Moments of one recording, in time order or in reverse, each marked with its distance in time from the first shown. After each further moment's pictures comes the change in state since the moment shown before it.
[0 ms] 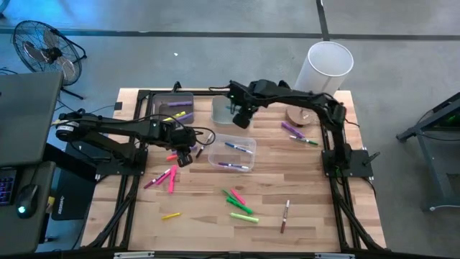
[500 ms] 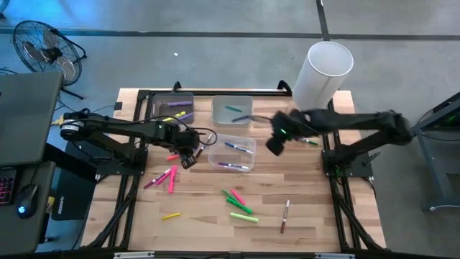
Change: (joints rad) left arm -0.001 0.062 0.002 0.012 0.073 -0.146; right arm 0.285 -0.725 -0.698 0.172 0.046 0.419
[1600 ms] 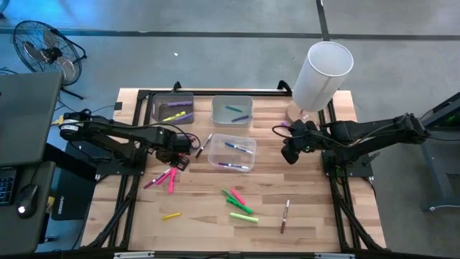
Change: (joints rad) left arm 0.000 -0.001 -0.187 -0.107 0.213 -0.618; right arm 0.175 -0.283 -0.274 0.092 0.094 0.257
